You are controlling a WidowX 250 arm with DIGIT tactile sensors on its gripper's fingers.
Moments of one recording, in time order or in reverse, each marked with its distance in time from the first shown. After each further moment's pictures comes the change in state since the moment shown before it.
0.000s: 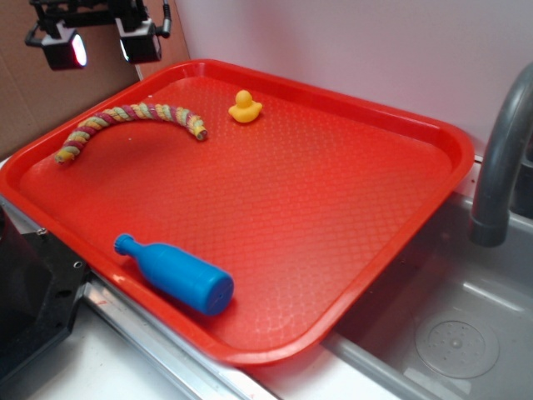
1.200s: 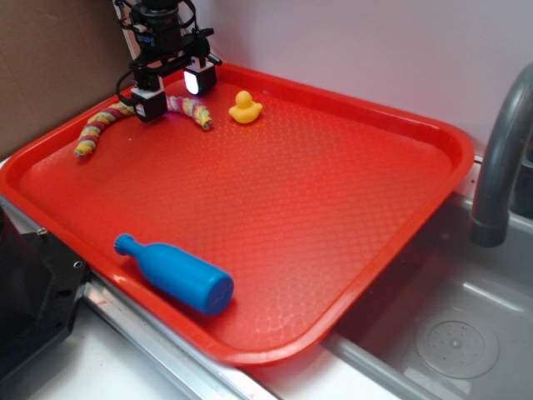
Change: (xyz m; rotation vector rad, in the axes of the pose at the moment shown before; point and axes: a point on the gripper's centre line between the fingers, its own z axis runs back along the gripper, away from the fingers) arm 0.040 -0.052 -0.083 0.082 0.034 0.652
